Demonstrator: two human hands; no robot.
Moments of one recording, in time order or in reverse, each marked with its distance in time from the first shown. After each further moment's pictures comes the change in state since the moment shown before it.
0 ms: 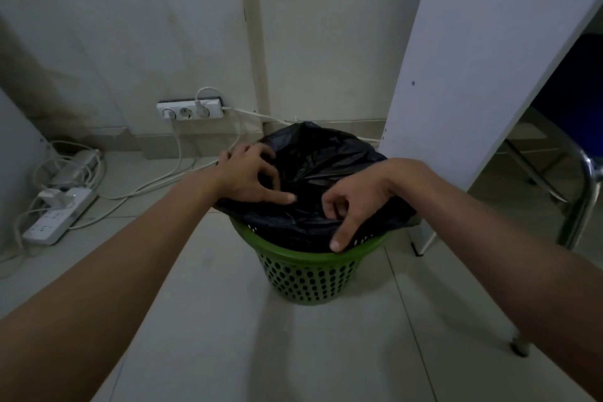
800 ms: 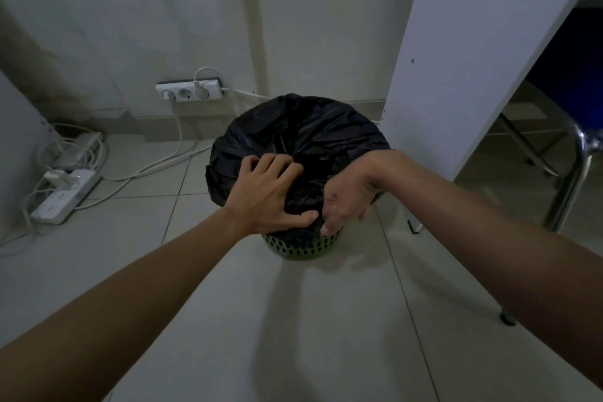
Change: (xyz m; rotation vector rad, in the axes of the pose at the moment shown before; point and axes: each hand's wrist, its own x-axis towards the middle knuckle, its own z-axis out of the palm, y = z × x) left_hand -0.030 0.034 0.088 0.298 0.675 0.293; right_hand -0.003 -0.033 0.030 0.085 -0.186 0.091
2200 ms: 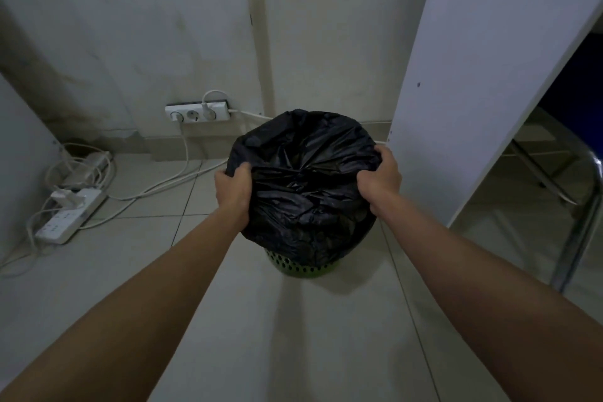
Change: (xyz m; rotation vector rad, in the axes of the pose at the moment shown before) left_hand 0.039 -0.041 0.004 -1.269 0.262 -1.517; right_hand 0.077 0.061 -0.006 1.310 1.360 0.065
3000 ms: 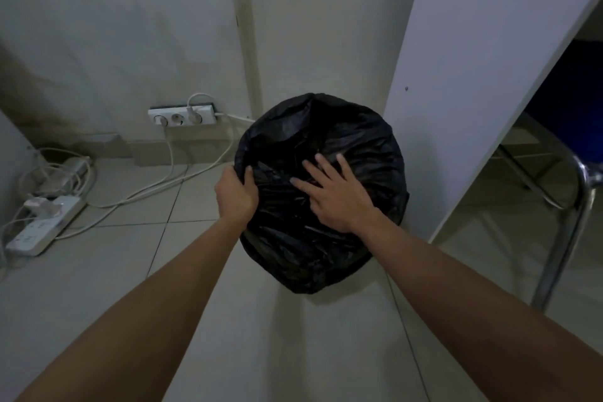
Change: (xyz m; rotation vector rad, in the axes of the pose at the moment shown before) left_hand 0.015 -0.017 0.024 0.512 0.065 0.475; right_hand 0.005 0.030 0.019 -1.336 -0.325 -1.080
